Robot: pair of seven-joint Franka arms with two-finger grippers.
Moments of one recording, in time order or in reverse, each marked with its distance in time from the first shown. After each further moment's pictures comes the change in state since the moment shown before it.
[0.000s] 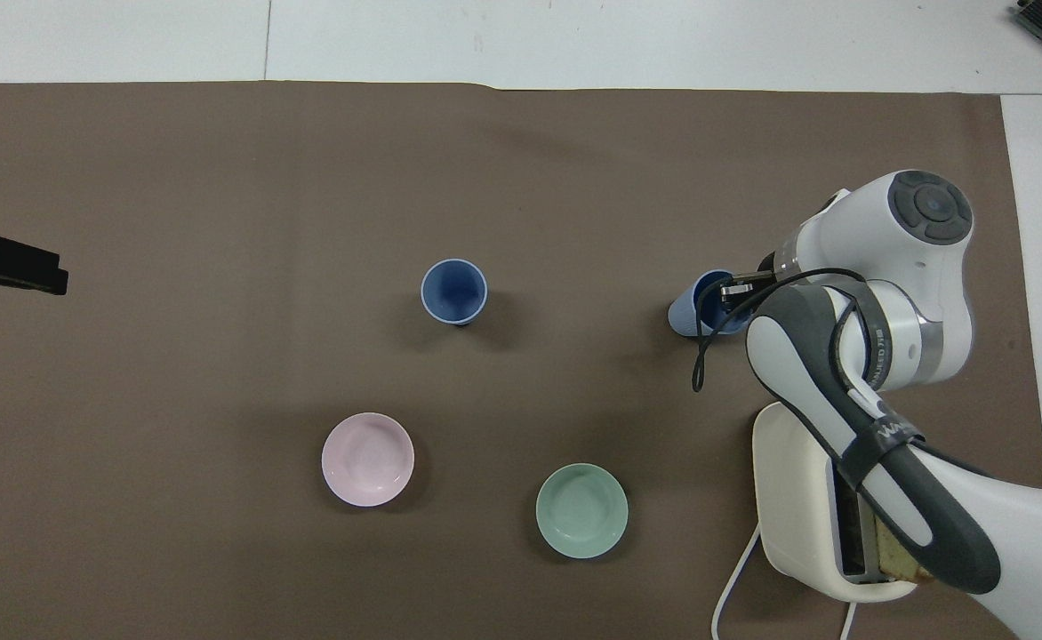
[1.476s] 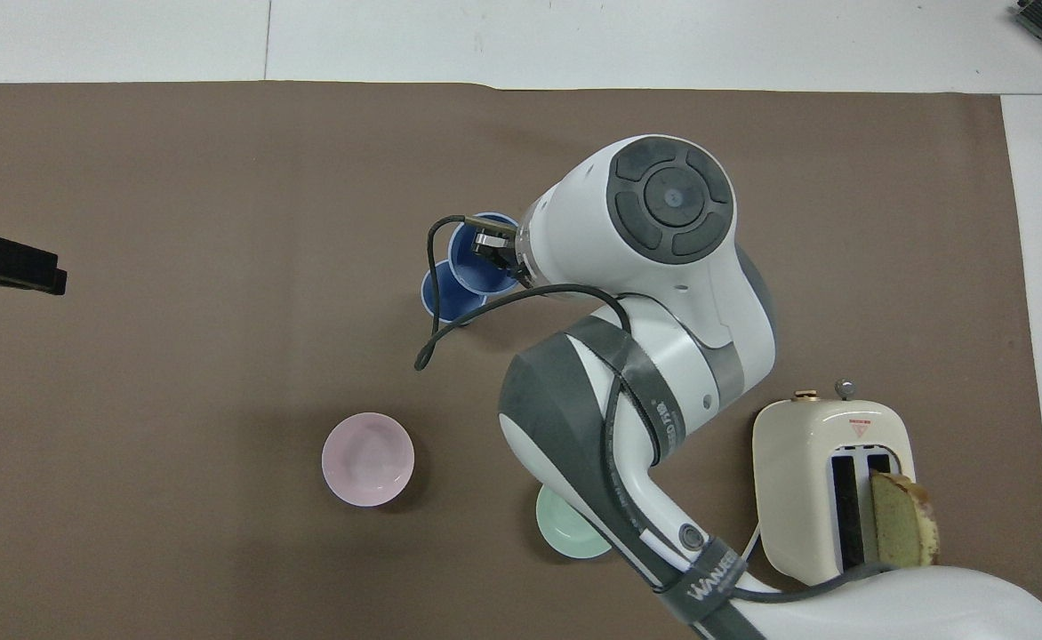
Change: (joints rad) left arm 0.000 -0.001 0.000 0.000 0.000 0.000 0.000; right arm 0.331 0.089 0.119 0.469 -0.023 -0.119 0.800
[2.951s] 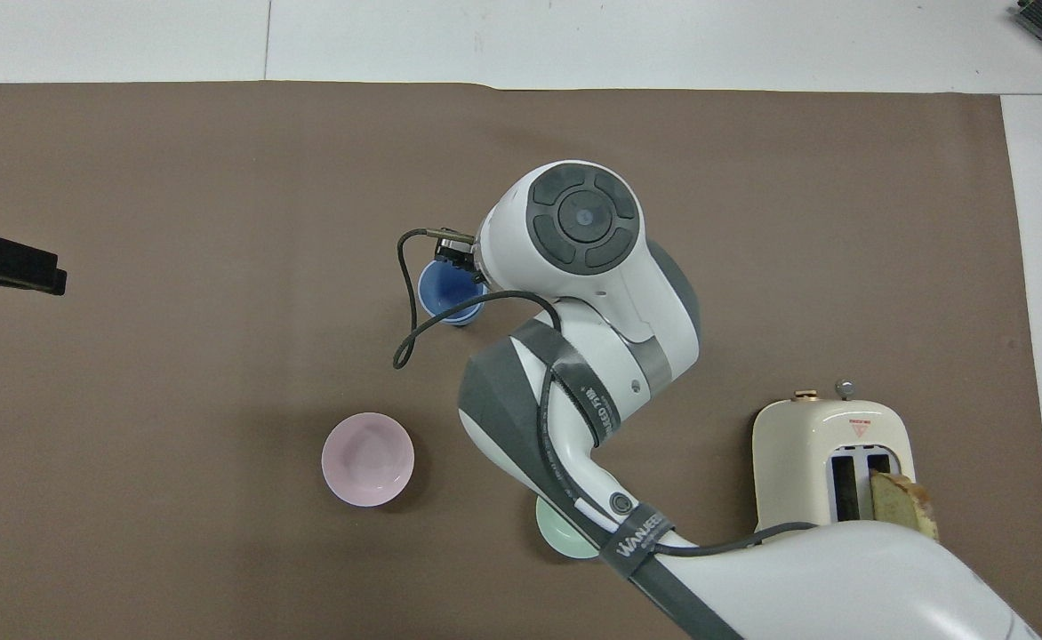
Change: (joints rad) left arm 0.000 0.000 0.000 0.000 0.000 0.000 0.000; right arm 0.037 0.095 -0.012 0.037 -0.073 0.049 0.007
